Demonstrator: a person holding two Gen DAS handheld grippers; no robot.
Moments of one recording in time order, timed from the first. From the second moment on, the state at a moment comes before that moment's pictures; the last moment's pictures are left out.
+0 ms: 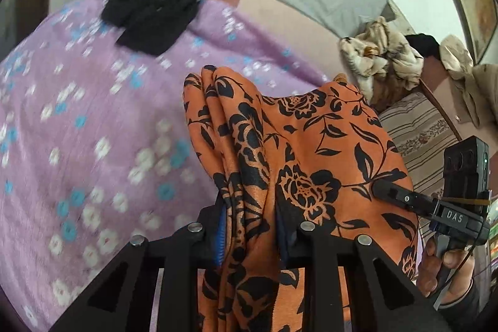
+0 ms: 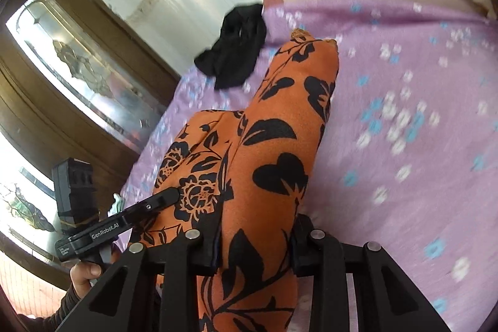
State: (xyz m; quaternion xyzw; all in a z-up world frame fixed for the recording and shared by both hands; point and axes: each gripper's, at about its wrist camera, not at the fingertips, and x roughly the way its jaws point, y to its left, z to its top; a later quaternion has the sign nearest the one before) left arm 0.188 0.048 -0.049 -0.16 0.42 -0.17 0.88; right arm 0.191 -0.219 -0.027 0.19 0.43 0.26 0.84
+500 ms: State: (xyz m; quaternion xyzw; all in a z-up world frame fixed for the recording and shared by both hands) left arm 0.234 -0.039 -0.122 -0.11 0.50 -0.16 0.84; right arm 0.221 -0.307 -0.106 0.22 0.47 0.19 0.83
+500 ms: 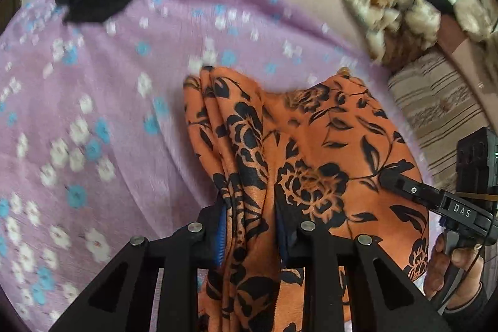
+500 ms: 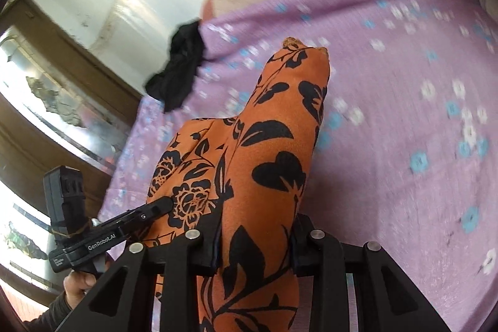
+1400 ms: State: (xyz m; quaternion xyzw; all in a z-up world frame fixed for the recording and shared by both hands) left arm 0.147 -0.005 -0.075 -0.03 0.47 -0.09 0.88; right arm 0.168 -0.277 -0.076 0.19 0.45 0.17 0.86
